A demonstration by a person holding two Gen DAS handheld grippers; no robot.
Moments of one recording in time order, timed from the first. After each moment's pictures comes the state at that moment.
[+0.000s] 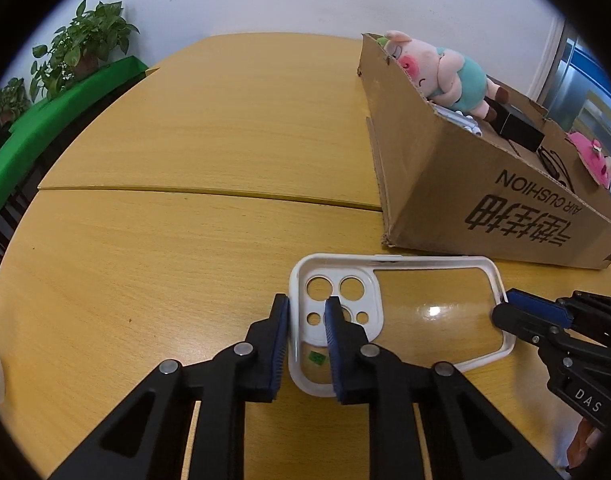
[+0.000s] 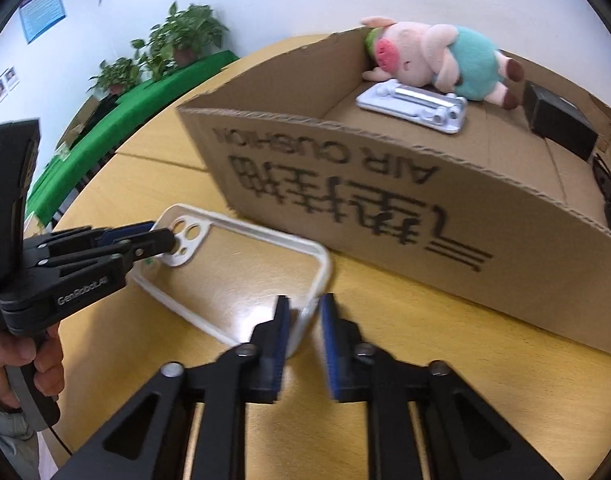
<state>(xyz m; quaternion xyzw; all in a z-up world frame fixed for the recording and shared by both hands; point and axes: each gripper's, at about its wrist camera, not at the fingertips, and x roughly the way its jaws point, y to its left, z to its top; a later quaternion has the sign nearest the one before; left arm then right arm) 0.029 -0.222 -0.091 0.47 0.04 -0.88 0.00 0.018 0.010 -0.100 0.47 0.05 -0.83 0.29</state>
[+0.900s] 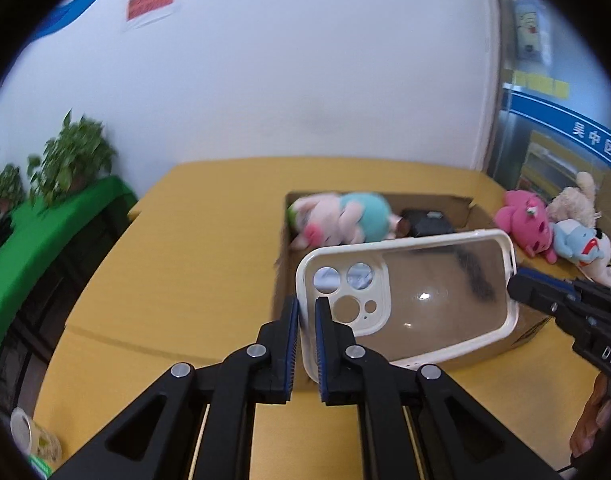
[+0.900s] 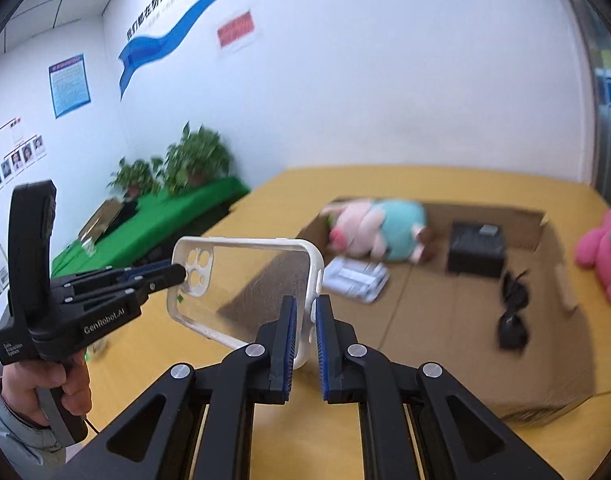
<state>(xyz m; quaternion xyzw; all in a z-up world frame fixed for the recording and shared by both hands) 0.034 -0.136 0.080 0.31 -0.01 -0.95 -0.05 0.034 0.117 0.080 0.28 -0.03 -0.92 0.28</state>
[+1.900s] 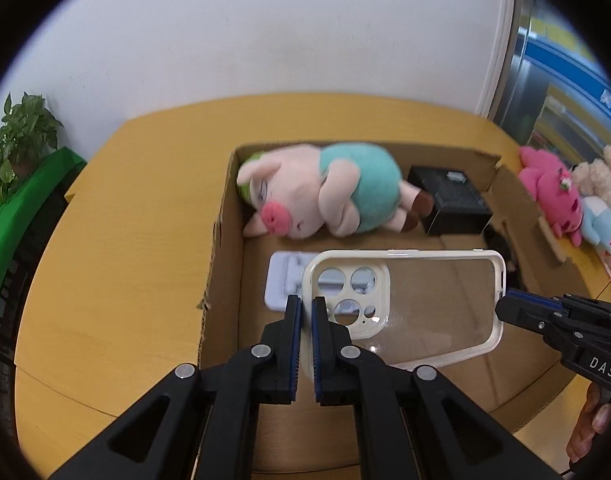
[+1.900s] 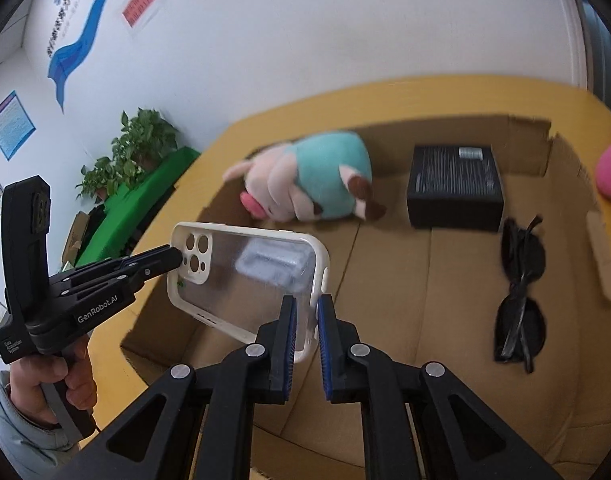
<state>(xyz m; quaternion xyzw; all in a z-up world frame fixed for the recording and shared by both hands) -0.106 -0.101 0.004 0.43 -0.02 -0.90 -0.07 -0.119 0.142 -0.023 0.44 -0.10 -0.85 0.25</state>
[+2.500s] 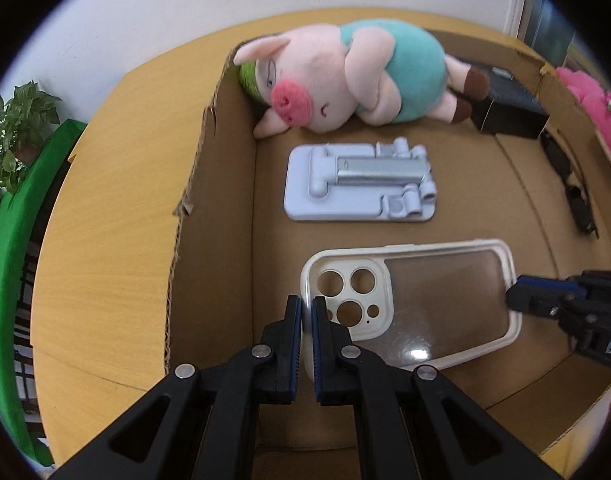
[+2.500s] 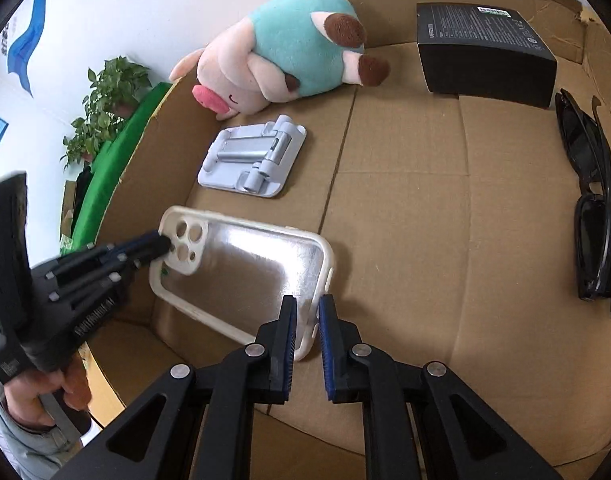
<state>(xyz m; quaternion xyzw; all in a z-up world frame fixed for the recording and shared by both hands) -0.116 -0.104 -0.060 0.54 -0.10 -0.83 -0.03 -0.139 0.113 -0.099 0.58 -0.12 -0.77 0.25</state>
